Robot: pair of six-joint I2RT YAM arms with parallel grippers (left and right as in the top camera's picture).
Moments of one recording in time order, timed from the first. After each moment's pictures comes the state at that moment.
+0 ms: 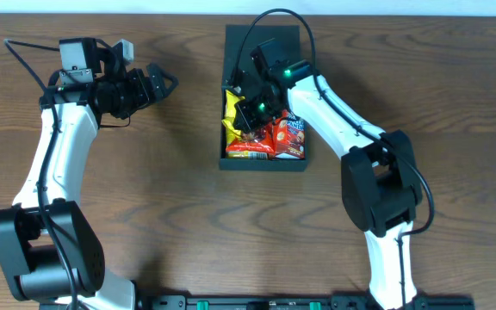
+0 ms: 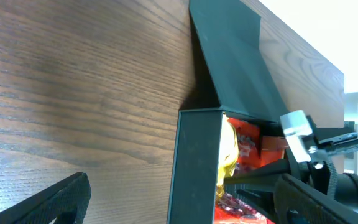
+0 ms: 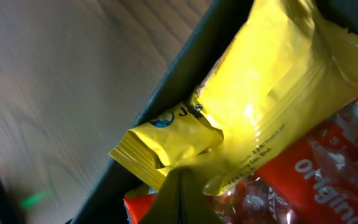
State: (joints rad) left arm 0.11 1.72 1.34 -0.59 0.62 -0.33; right arm 0.47 2.23 1.82 -0.86 -0.53 0.00
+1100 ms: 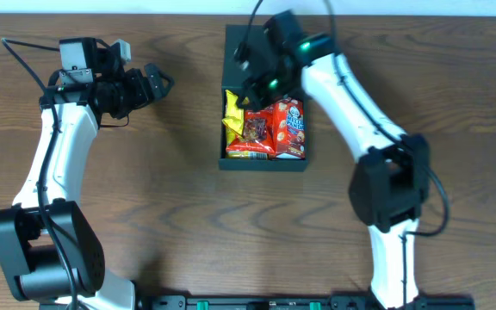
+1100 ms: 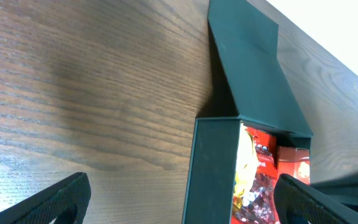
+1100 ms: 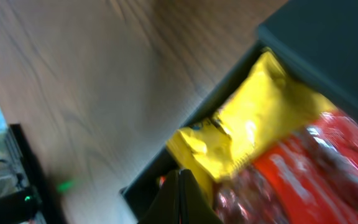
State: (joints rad) left arm 0.11 1.72 1.34 -0.58 0.55 -0.33; right arm 0.39 2.22 2.06 -1.08 -0.63 -0.10
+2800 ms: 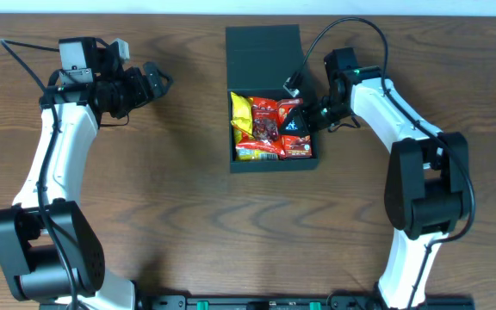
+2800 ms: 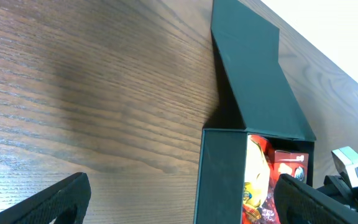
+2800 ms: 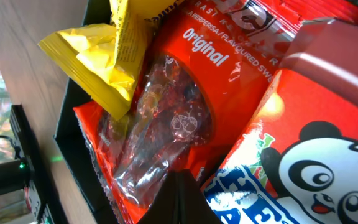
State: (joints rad) left arm 0.11 1.72 1.34 -0.58 0.54 -0.36; right arm 0.19 2.11 1.55 -0.89 -0.75 -0.25
